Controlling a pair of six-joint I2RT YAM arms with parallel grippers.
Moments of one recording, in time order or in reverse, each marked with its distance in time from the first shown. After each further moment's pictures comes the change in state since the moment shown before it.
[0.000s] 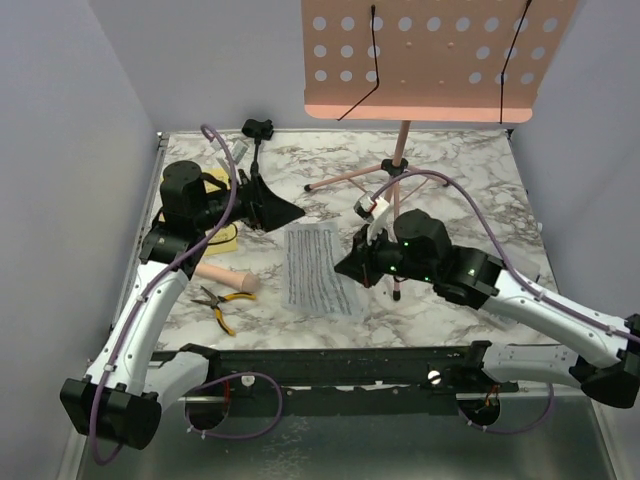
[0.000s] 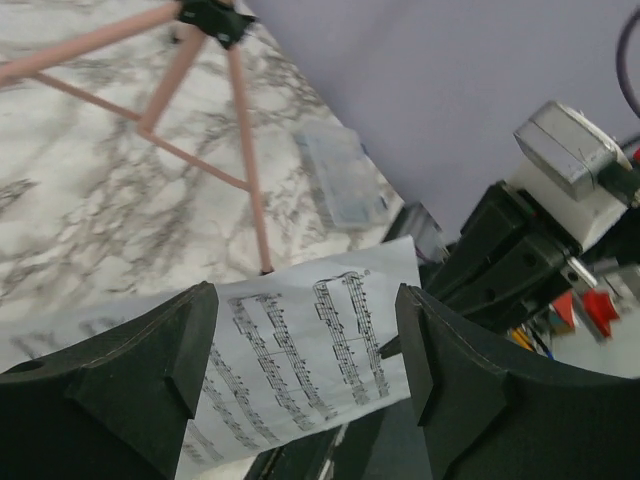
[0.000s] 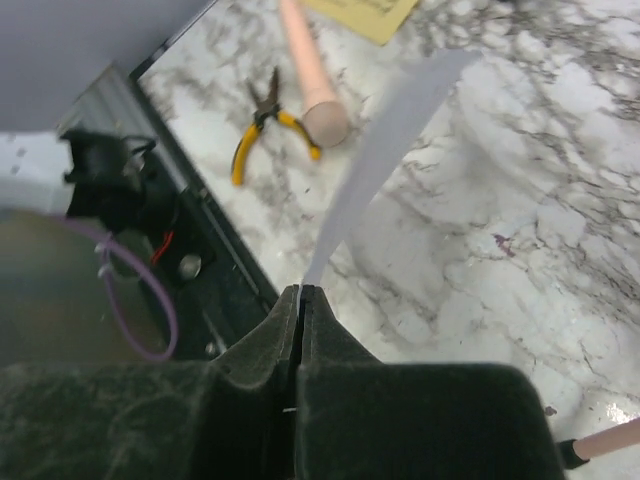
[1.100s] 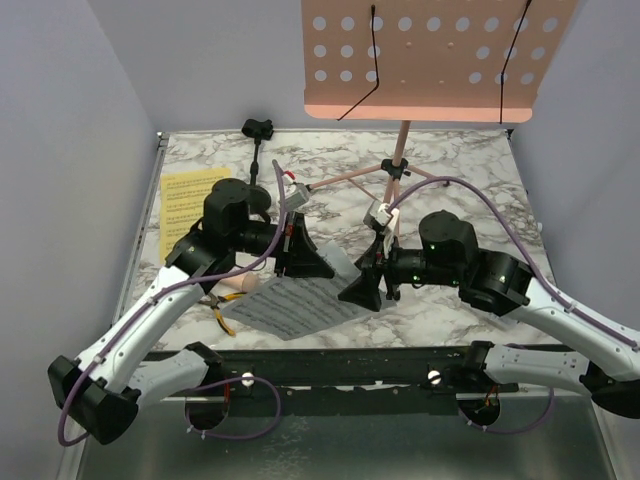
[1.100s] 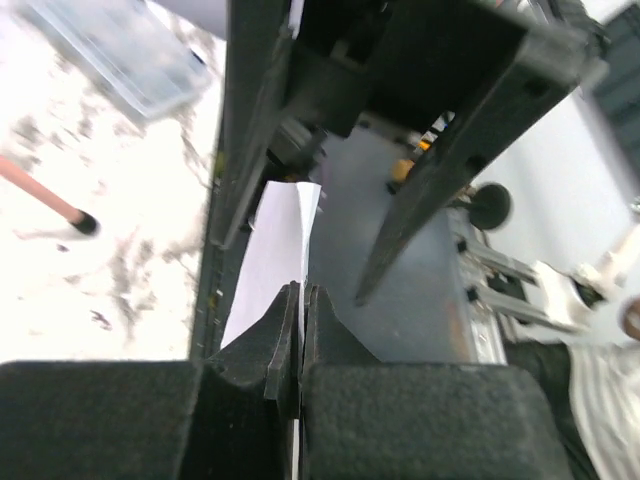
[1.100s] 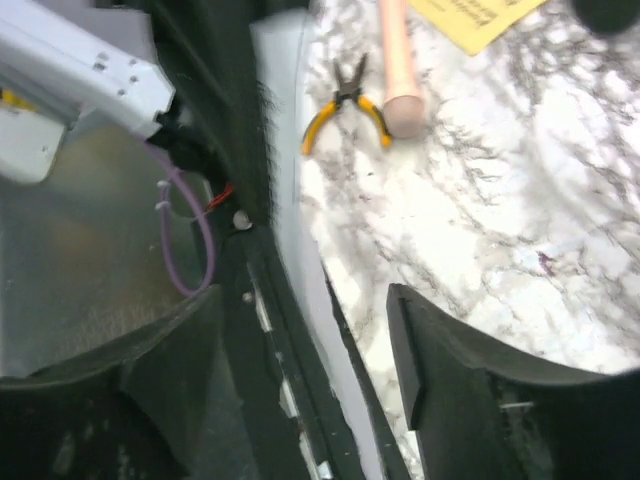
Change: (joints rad) left arm -0.366 0.029 -0.061 0.014 0.362 0.171; right arm 0.000 -0.119 0.088 -0.200 -0.310 -0.157
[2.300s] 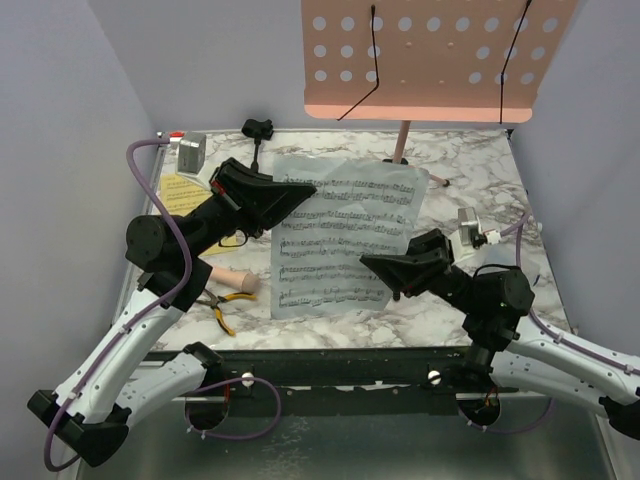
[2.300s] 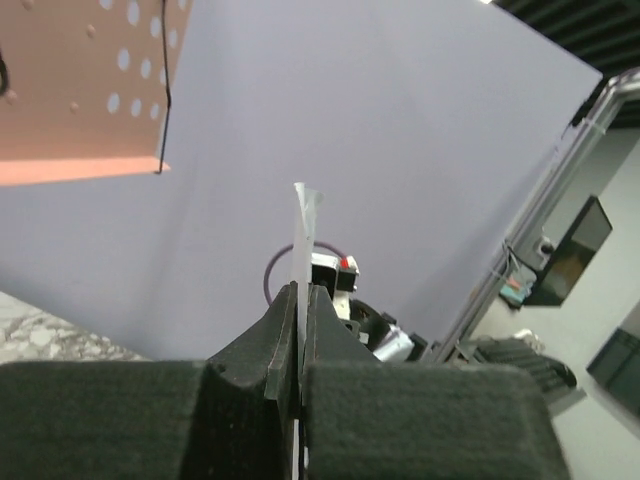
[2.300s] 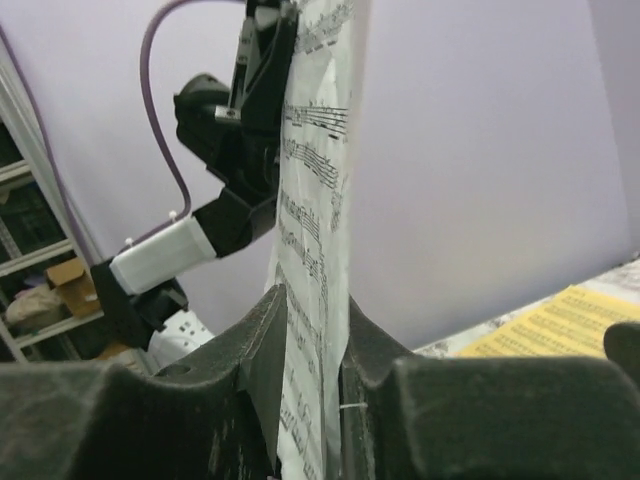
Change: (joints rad) left arm 0.000 -0.181 0.045 0.730 -0.602 -0.576; right arm 0.000 -0.290 -0.583 1.273 0.141 0.304
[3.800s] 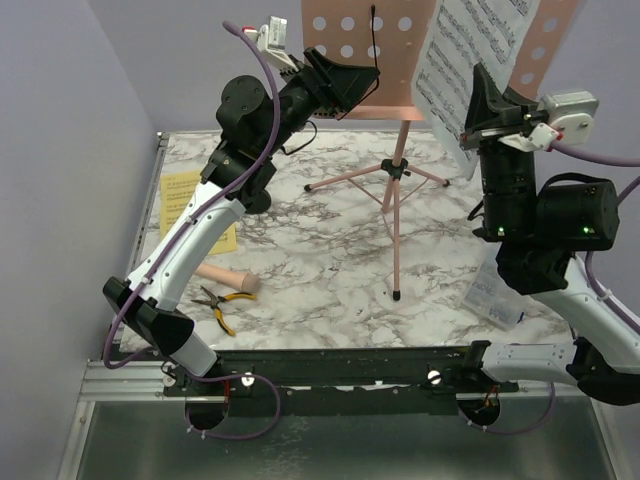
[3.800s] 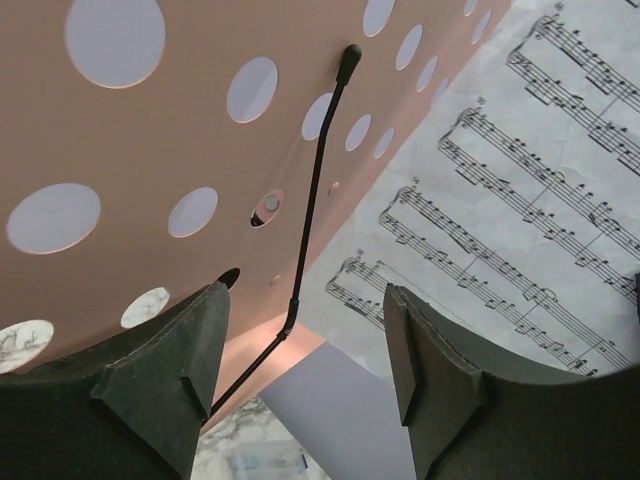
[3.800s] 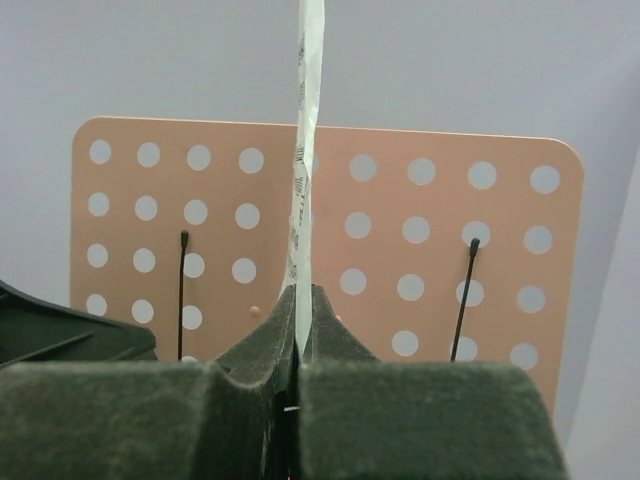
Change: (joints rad) left arm -0.021 0.681 0.795 -0.433 -0.376 0.190; right arm 0.000 0.401 1.009 -0.320 0.805 -1.199
